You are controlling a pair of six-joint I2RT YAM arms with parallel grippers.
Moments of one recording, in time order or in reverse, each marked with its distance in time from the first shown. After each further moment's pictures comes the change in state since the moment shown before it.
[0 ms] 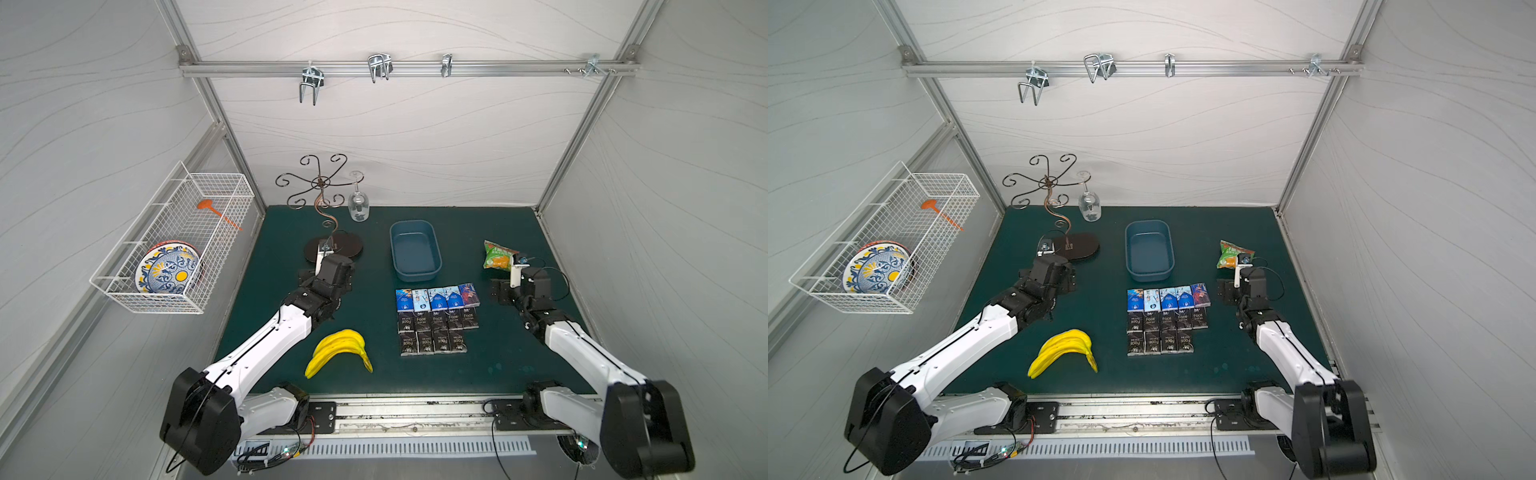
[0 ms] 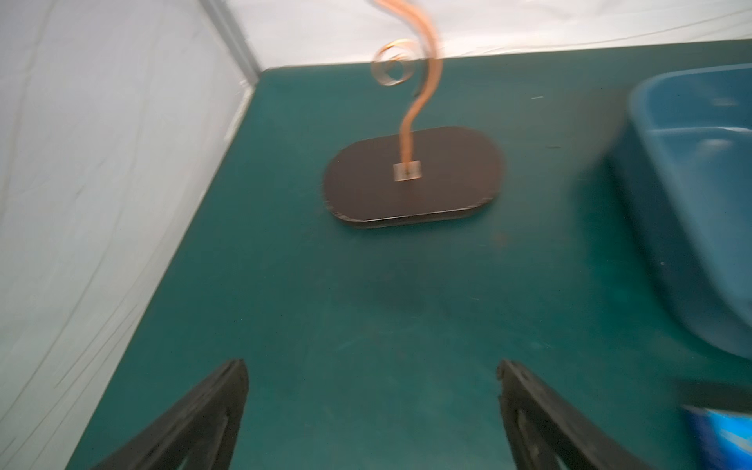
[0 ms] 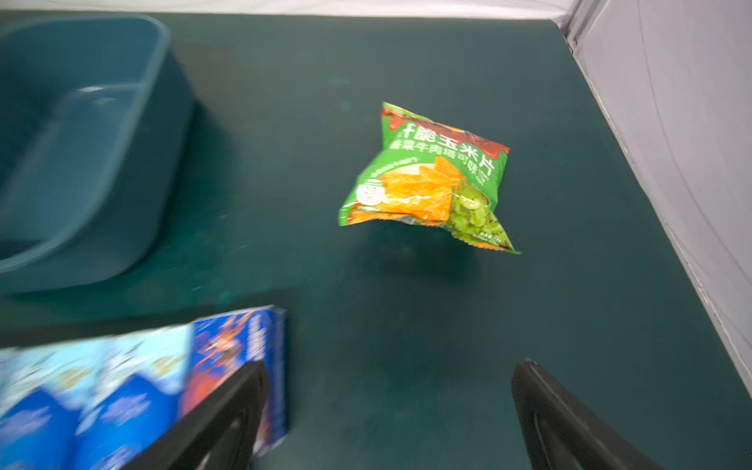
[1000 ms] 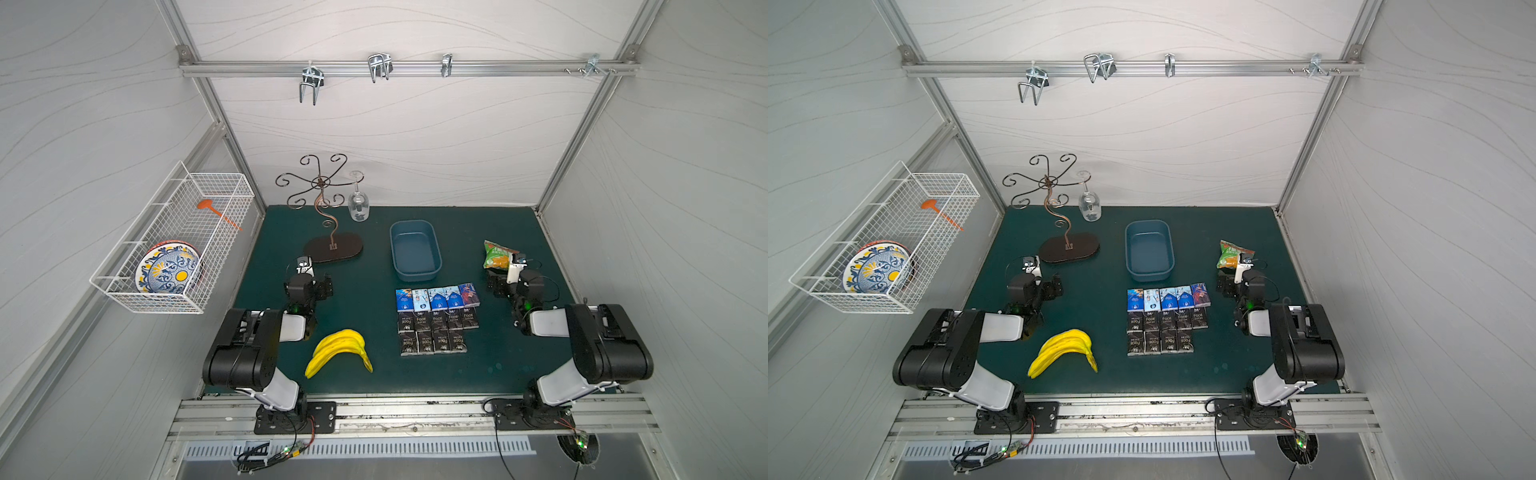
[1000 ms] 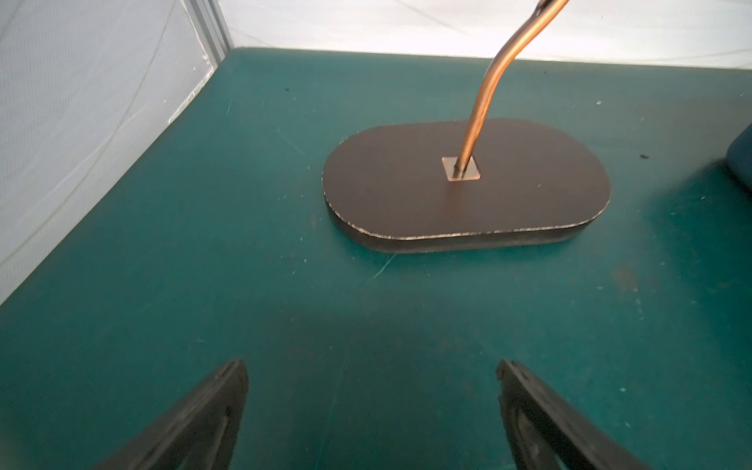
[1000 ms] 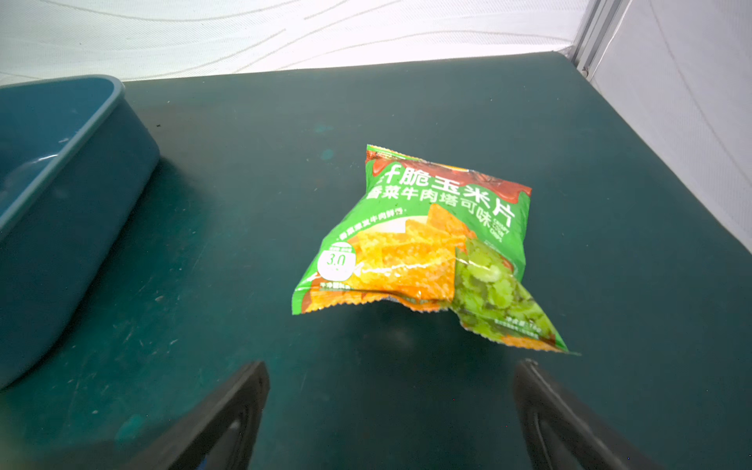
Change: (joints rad) left arm 0.362 0.391 -0.355 1.042 0.451 0.210; right arm -0.062 0.378 -0.069 0.632 -0.093 0.018
